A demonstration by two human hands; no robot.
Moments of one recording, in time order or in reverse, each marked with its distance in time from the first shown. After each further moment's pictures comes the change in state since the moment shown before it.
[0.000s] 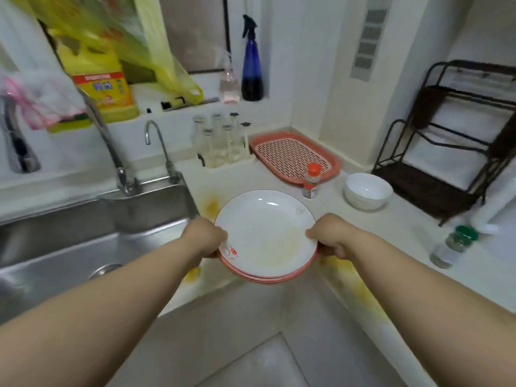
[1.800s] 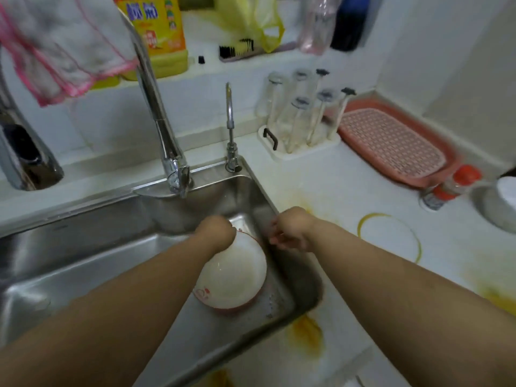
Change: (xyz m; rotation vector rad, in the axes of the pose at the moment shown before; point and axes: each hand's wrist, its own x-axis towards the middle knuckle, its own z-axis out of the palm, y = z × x) left_hand 0.283 -0.105 -0.158 0.459 -0.120 -0.011; right_hand 0.171 -0.161 0.310 -0.020 -0.202 0.167
